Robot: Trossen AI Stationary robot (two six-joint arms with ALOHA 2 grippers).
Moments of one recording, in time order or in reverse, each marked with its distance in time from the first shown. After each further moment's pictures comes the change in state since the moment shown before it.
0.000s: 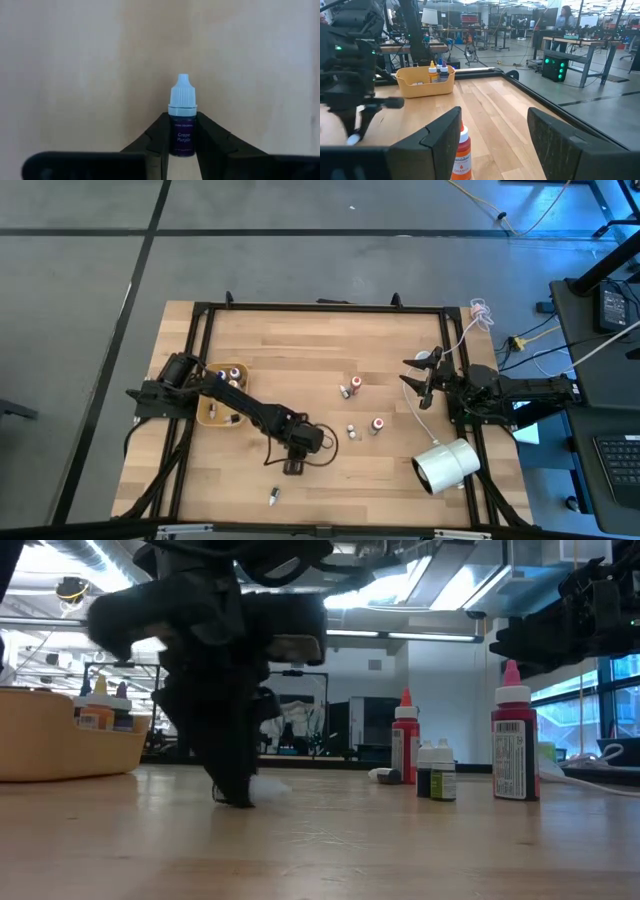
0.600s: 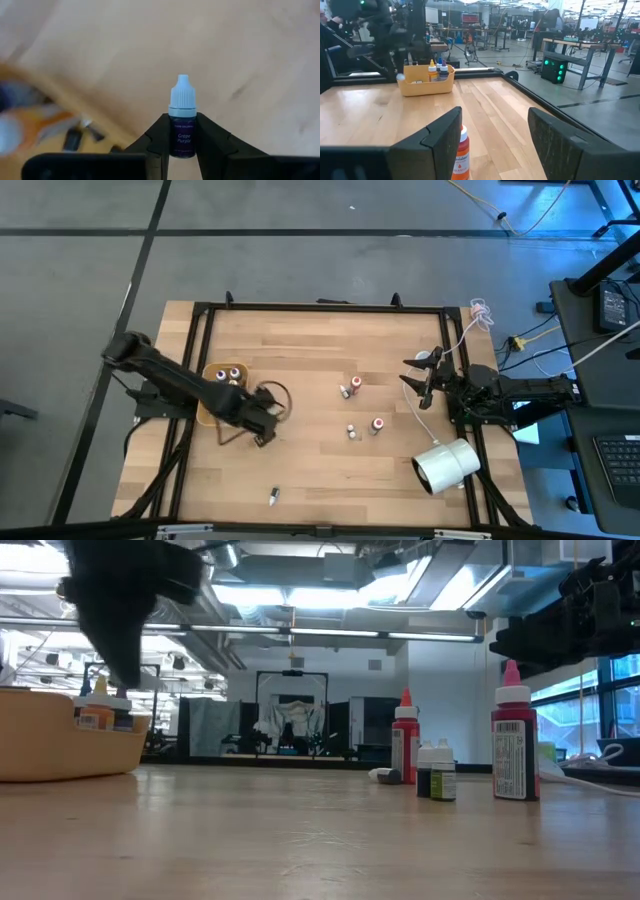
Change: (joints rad) left arm -0.069 -0.504 -0.189 -0.510 -0.306 -0.723; right arm 0.000 0.000 0.000 0.000 0.000 -0.026
